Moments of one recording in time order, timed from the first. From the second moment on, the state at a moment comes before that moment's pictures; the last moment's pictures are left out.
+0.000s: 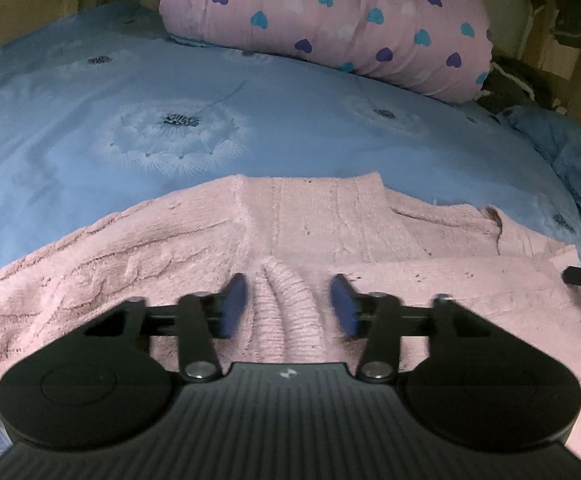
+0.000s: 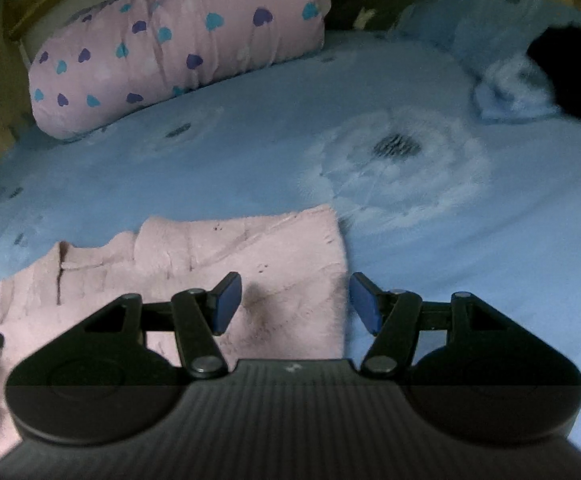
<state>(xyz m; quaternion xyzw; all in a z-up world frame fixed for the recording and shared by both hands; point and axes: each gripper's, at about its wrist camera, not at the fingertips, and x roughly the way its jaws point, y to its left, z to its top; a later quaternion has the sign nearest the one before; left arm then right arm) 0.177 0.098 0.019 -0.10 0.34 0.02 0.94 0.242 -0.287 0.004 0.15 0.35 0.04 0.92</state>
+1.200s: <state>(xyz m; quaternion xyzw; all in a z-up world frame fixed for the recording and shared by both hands) 0.104 0.124 0.078 -0.06 0.34 0.09 0.94 0.150 -0.256 0.049 0.11 0.30 0.05 0.95</state>
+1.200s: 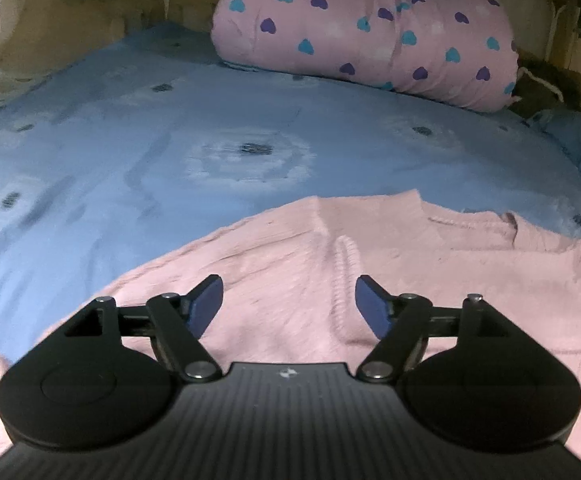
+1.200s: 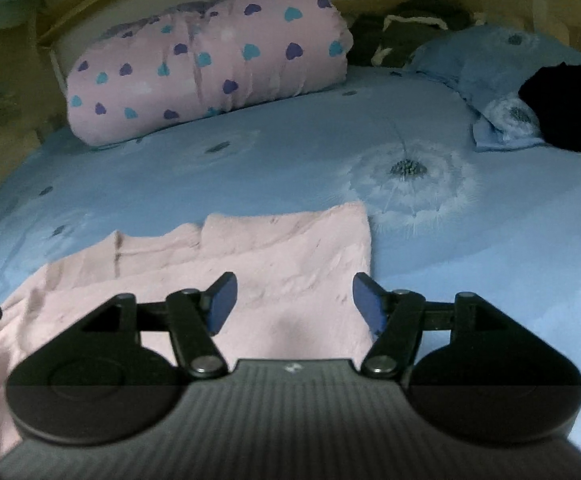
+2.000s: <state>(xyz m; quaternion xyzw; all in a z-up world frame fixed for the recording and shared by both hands) -0.006 0.245 0.137 -0.03 0.35 0.19 0.92 0.027 -0.229 0.055 0.12 0.34 0.12 0.93</state>
